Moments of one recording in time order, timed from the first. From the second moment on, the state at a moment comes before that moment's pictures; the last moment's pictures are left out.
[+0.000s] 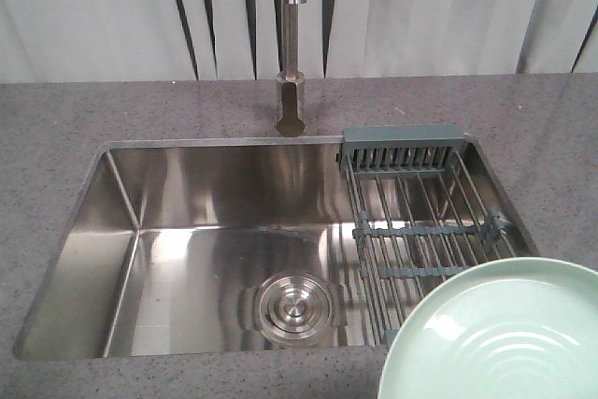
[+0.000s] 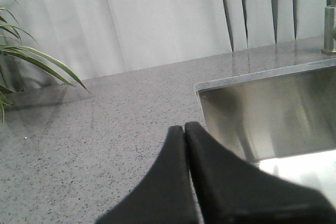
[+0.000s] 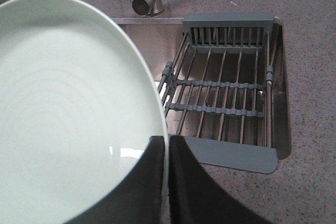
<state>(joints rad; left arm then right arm) 0.09 -0.01 0.03 -0.16 0.11 0.17 0.20 0.10 -0.57 0.19 0.95 0.01</state>
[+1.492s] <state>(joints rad) 0.09 -0.01 0.03 -0.16 0.11 0.17 0.20 0.10 -0.57 0.19 0.95 0.01</state>
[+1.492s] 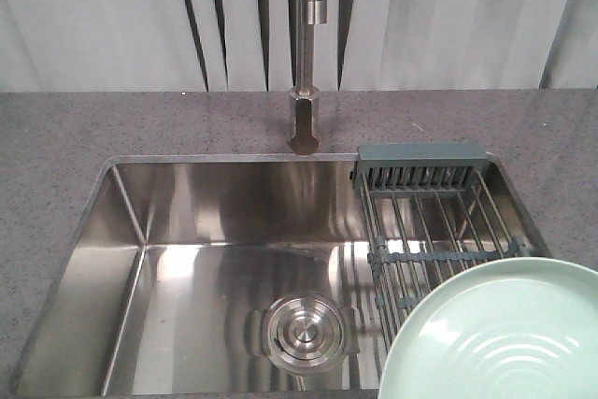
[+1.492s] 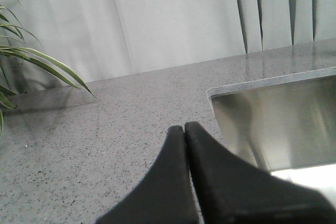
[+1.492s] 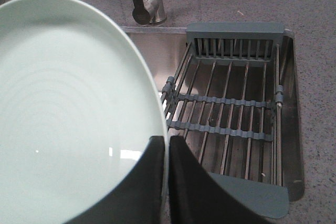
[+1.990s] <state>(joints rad) 0.09 -0.01 0.03 -0.16 0.11 0.17 0.20 0.10 -0.57 0.19 0.95 0.01</state>
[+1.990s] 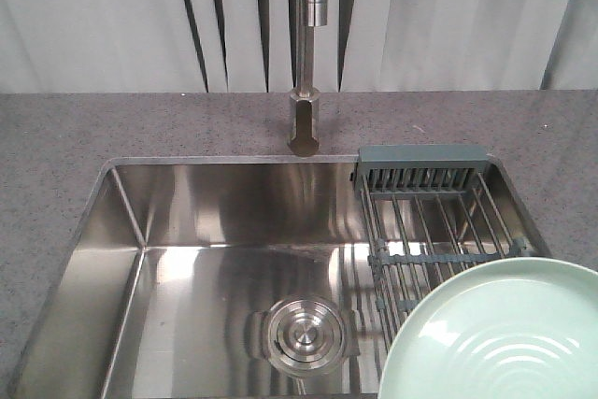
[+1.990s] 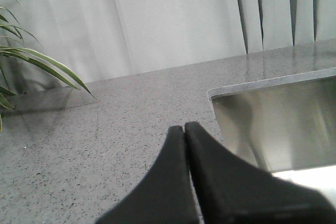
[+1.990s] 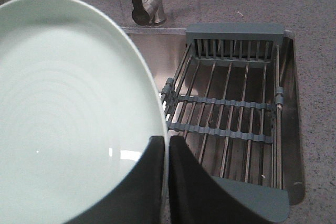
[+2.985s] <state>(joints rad) 0.09 -0.01 0.03 -0.16 0.11 0.17 0.20 0.10 -0.57 0.19 0.95 0.01</state>
